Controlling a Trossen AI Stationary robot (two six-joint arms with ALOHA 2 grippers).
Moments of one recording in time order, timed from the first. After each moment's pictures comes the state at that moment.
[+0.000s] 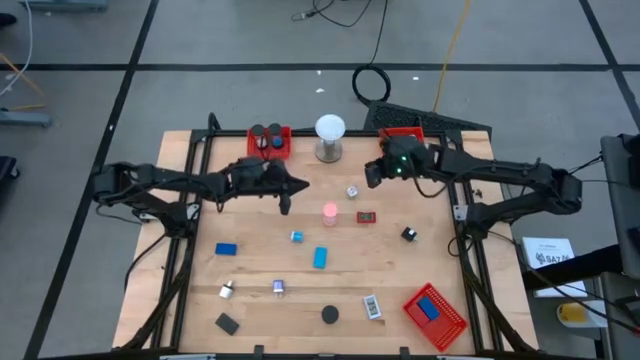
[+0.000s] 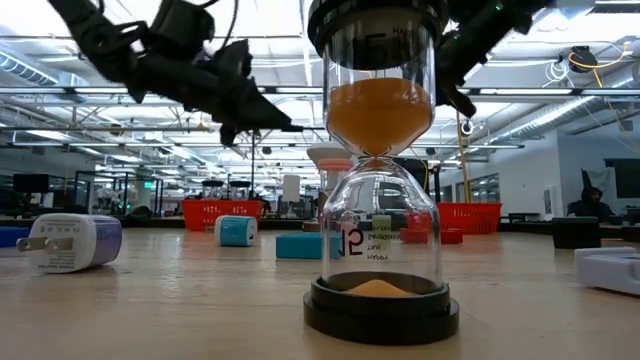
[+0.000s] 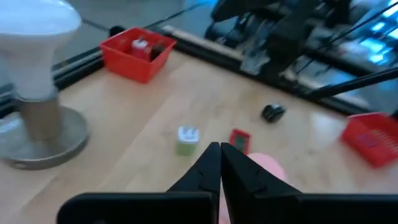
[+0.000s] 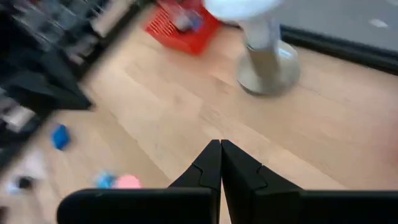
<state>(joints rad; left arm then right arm) 0.27 1.37 0.55 0.57 0.13 -0.24 -0.33 1.22 0.93 -0.36 0.10 0.64</state>
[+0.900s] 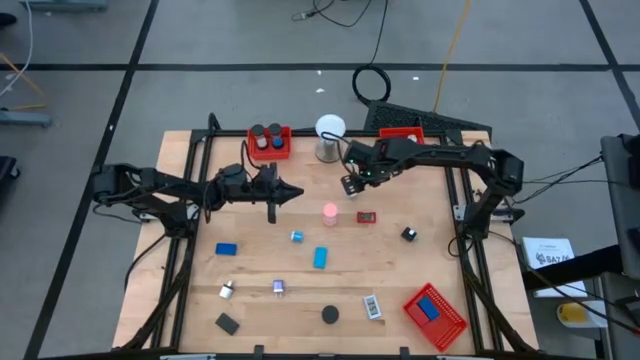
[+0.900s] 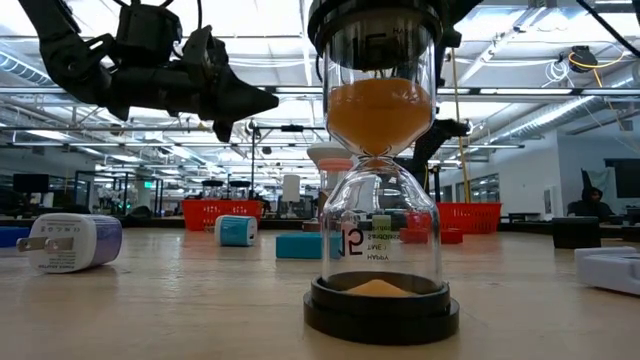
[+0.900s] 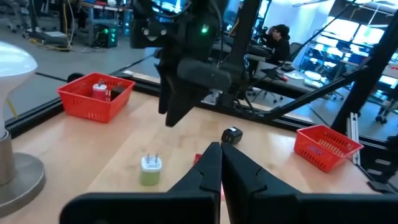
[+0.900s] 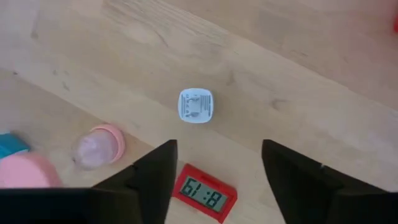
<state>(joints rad) 0.26 1.37 0.38 0.96 0.24 -0.20 -0.32 1.71 1.34 -0.91 0.03 0.82</state>
